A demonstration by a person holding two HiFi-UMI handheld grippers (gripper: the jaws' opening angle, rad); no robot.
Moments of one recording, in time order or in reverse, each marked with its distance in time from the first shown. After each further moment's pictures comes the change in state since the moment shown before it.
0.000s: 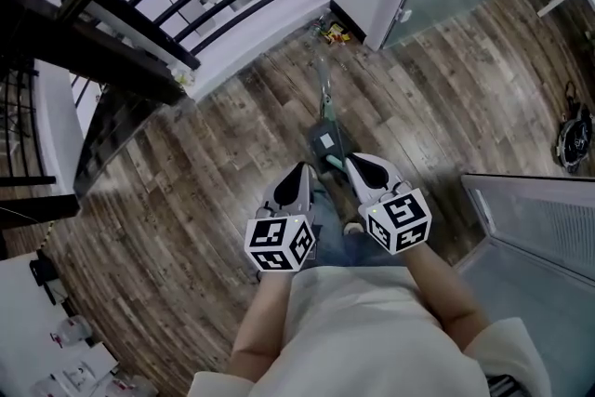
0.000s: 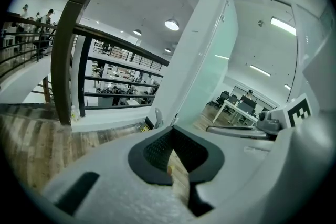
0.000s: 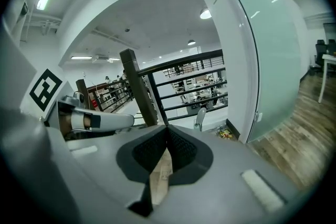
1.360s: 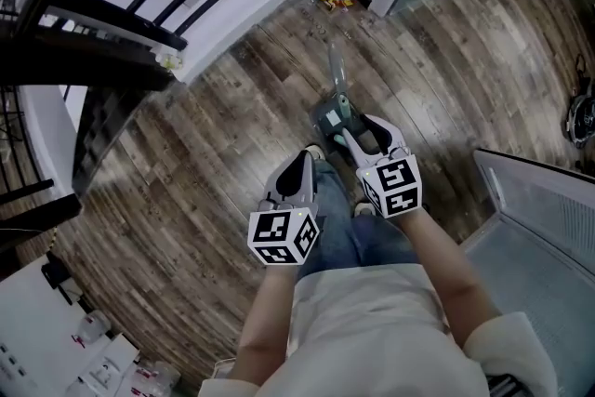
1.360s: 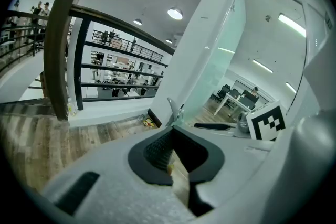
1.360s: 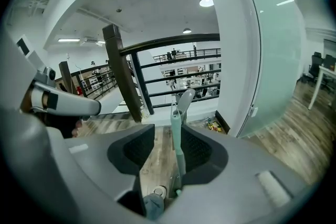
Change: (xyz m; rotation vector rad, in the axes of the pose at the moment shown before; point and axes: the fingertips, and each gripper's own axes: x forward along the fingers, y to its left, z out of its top) left arm 0.081 0.070 -0.021 -0.013 0.099 0.000; right arm 0.130 -0.084 -0.049 -0.041 0.135 -0.126
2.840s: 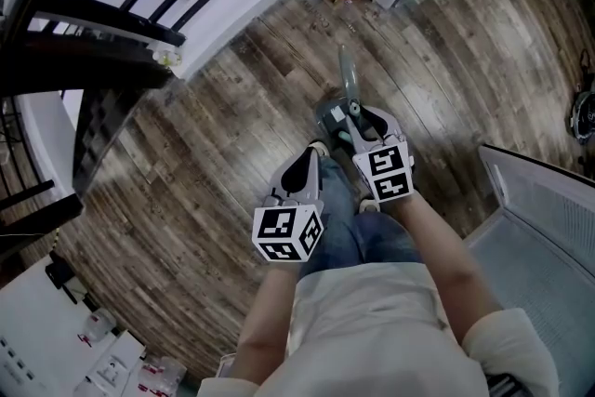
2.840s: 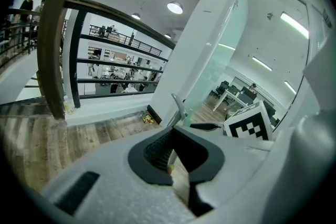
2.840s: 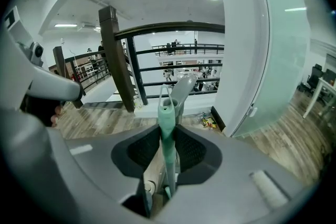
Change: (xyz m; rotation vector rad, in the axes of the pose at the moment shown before) left arm 0.035 0.023 0.000 0.003 0.054 -0.019; right arm 0.066 -0.022 -0.015 -0.062 0.090 -0.059
